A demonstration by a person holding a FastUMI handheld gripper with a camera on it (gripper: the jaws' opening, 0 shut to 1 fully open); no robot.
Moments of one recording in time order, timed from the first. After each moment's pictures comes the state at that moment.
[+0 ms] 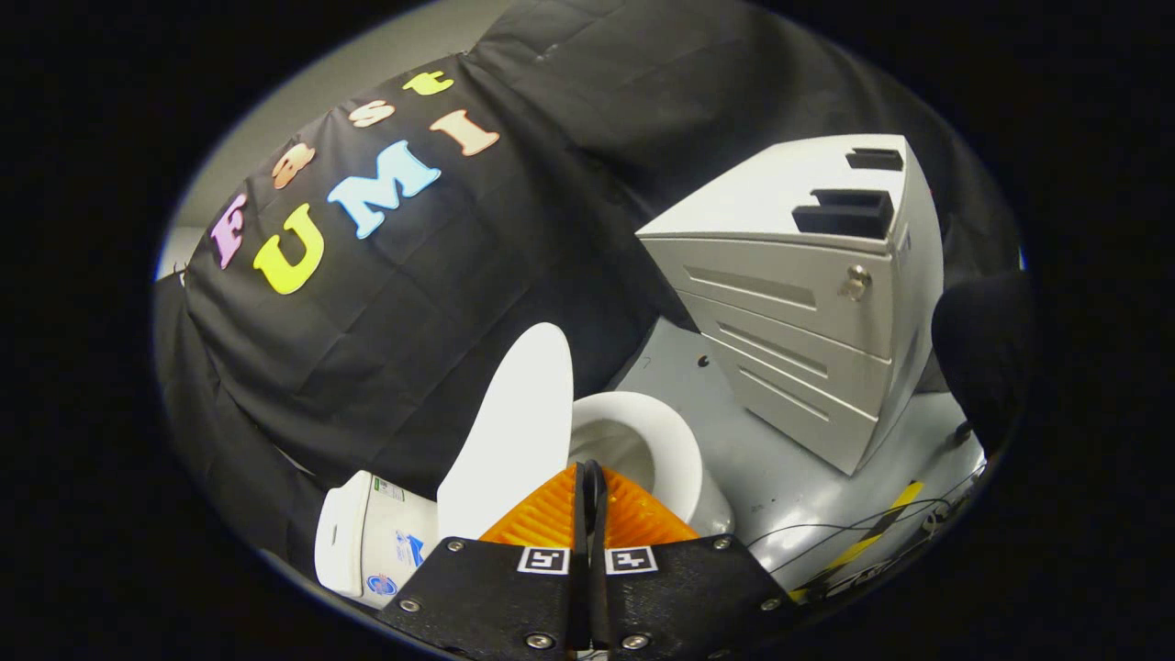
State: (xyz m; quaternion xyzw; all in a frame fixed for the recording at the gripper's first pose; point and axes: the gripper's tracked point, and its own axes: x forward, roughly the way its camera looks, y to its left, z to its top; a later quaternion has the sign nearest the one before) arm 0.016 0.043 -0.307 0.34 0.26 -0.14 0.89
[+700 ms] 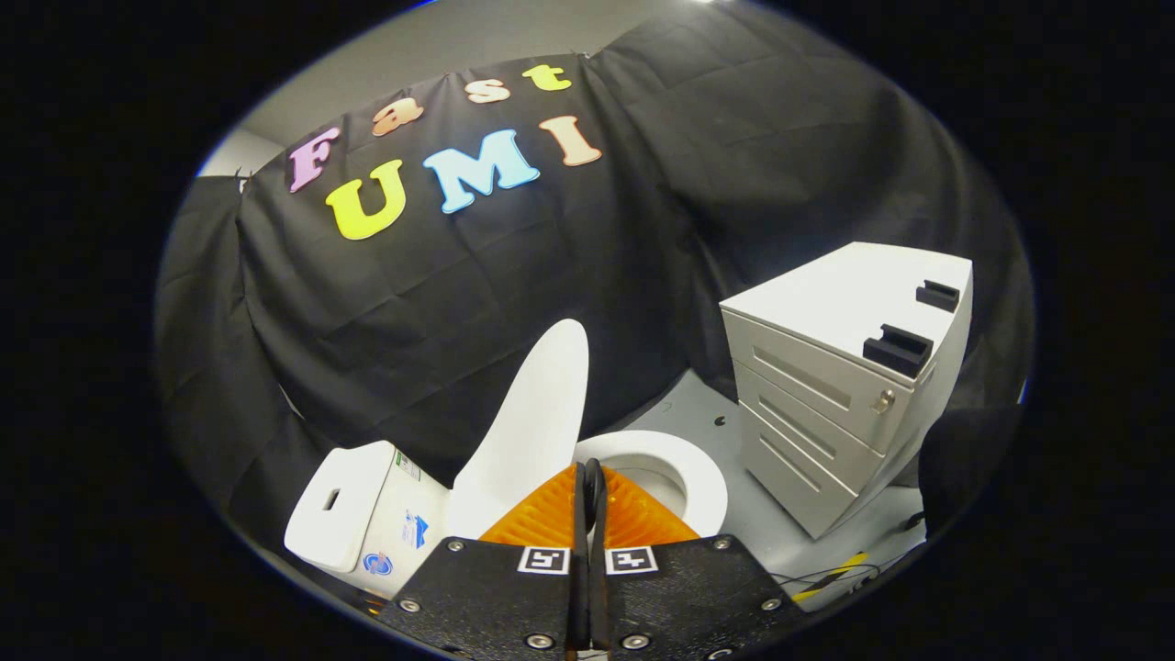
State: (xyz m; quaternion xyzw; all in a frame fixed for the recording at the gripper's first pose) arm 0.026 0.092 -0.221 0.21 0.23 -0.09 0.95
